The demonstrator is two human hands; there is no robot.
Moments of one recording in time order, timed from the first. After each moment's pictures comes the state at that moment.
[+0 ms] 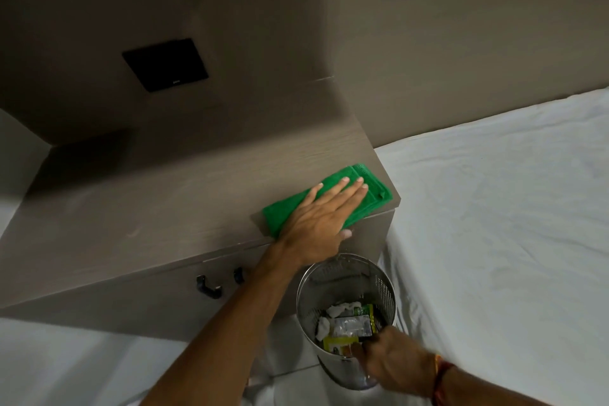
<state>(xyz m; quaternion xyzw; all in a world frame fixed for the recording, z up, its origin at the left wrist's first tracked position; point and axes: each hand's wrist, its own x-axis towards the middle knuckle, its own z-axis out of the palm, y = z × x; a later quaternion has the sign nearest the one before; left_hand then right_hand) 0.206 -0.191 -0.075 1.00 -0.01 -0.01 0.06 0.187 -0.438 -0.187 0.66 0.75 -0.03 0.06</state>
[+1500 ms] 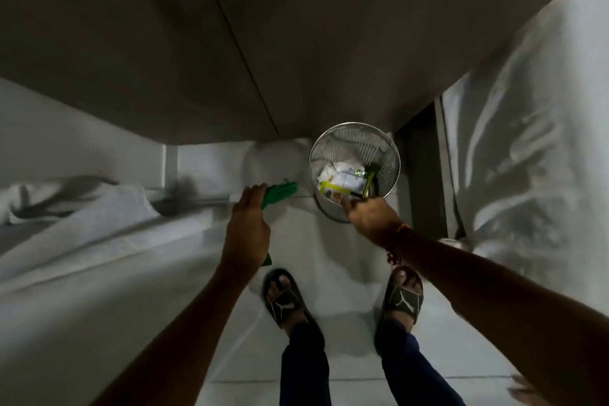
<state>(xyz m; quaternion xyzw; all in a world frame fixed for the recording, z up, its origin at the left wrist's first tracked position) -0.116 -0.260 -0.505 0.81 0.49 -0.05 0.31 0.102 -0.408 -0.575 0.68 0.72 -0.03 0.10</state>
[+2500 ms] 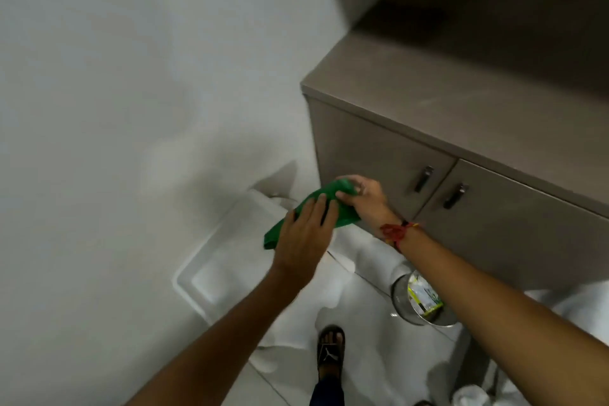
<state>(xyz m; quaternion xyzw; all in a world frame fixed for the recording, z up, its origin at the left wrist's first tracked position) -0.255 -0.239 -0.071 0.85 0.52 -0.03 -0.01 -0.086 -0.171 -0.102 0.62 0.43 -0.54 -0.38</state>
